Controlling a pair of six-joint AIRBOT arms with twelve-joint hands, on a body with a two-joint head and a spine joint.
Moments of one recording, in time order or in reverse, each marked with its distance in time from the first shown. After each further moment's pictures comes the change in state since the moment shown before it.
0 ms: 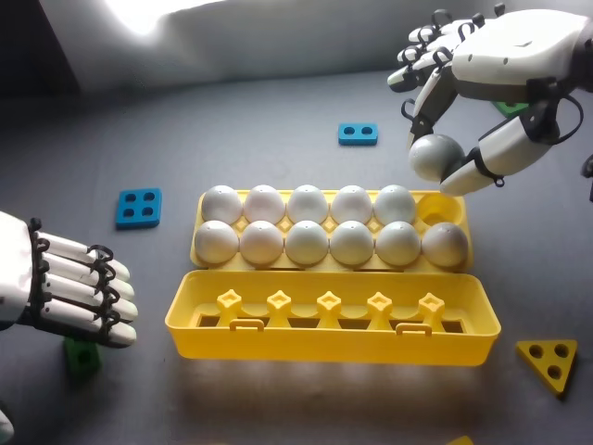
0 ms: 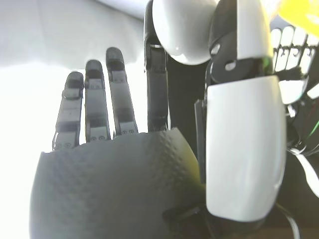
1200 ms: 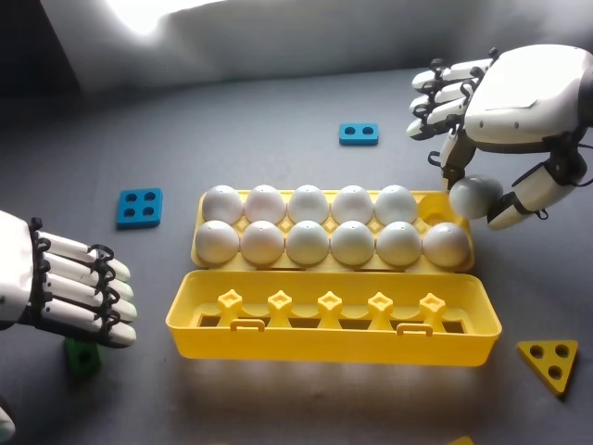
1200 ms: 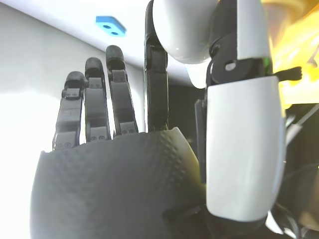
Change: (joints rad) left arm -0.002 -0.002 0.002 0.004 0.002 0.000; right arm -0.059 -0.014 0.052 -0.303 0.083 -0.080
